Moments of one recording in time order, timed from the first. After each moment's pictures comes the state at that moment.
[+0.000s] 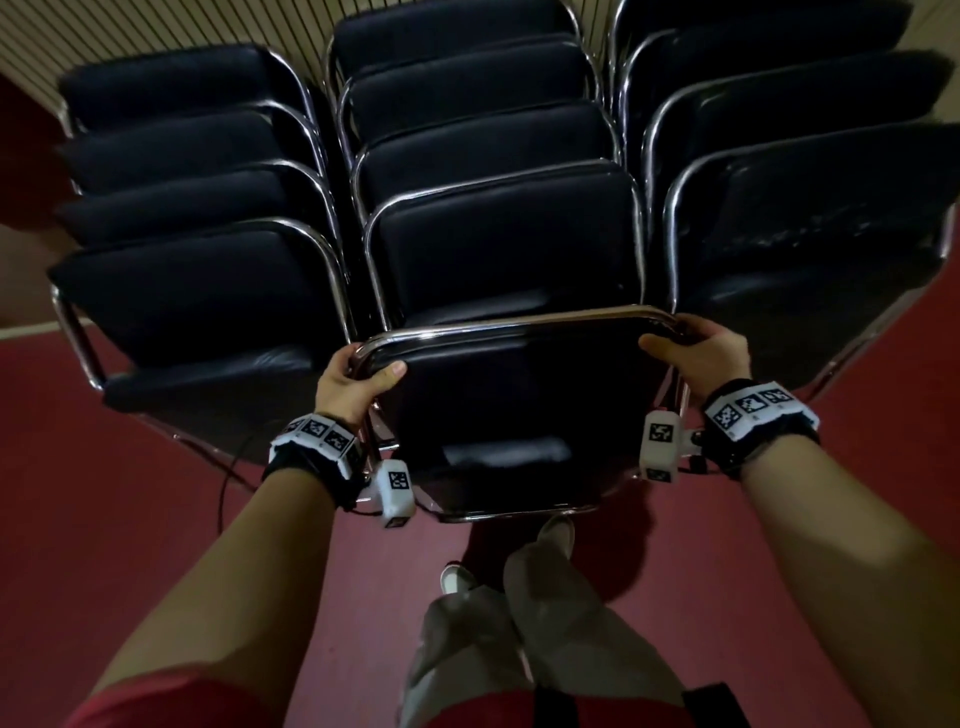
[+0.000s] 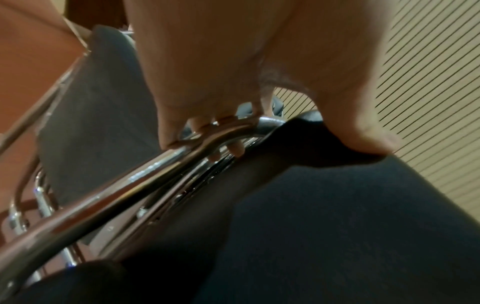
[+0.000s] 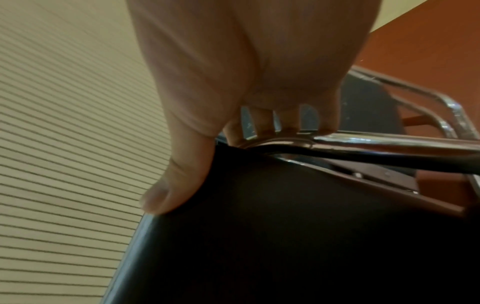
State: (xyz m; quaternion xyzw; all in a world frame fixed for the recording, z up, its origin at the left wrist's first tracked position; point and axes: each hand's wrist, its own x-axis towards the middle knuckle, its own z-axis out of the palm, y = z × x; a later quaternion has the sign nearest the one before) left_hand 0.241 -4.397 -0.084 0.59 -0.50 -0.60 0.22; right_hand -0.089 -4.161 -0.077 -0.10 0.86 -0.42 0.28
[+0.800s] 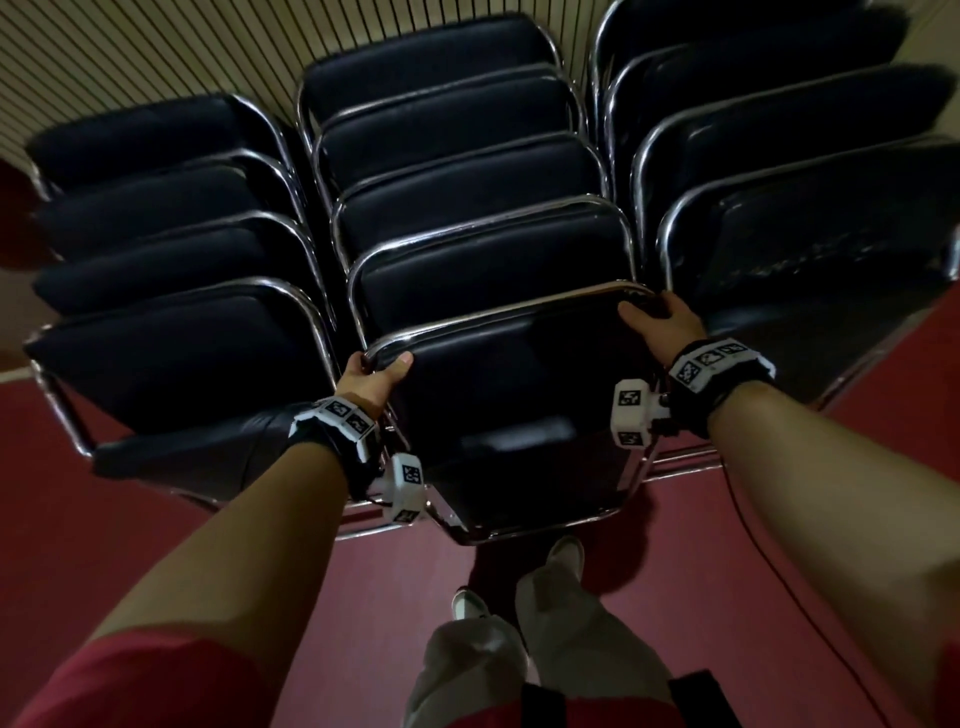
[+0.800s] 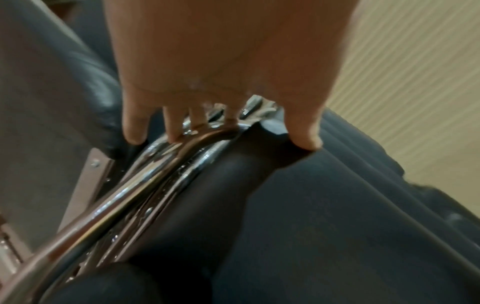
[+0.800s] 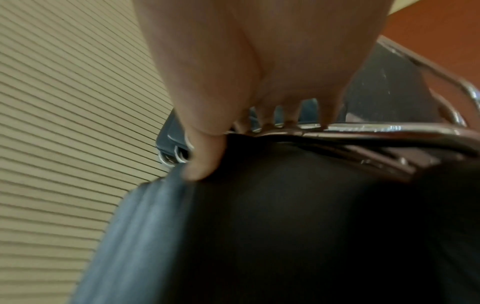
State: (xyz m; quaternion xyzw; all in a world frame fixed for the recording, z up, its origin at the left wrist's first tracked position) left_hand 0.157 -4.463 -0.099 0.64 -0.50 -0.57 0.11; right_hand -0.155 -4.251 -0.094 -0.06 0.84 -0.41 0.35
